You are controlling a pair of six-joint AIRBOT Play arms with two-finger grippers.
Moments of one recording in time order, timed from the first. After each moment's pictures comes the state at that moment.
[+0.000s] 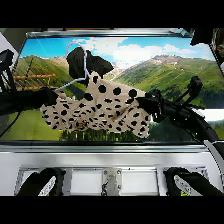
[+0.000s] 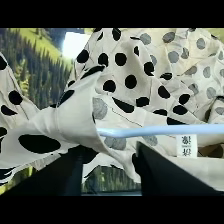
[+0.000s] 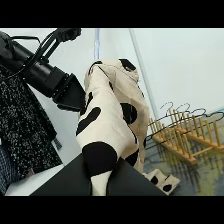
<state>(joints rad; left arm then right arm) -0.12 -0.80 1.18 1.39 -1.28 -1.81 0.03 -1.09 0.61 0.45 1.47 -0.24</state>
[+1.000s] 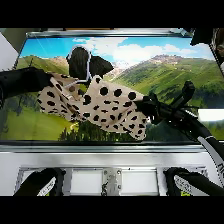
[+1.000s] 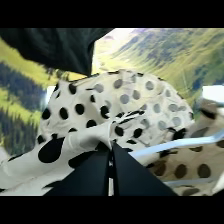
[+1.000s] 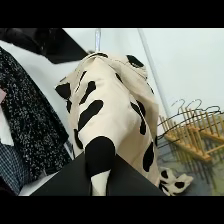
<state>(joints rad) -0.23 -0.87 1.48 1.40 -1.28 -1.80 0.05 -1.20 0.58 0.48 1.57 -0.32</state>
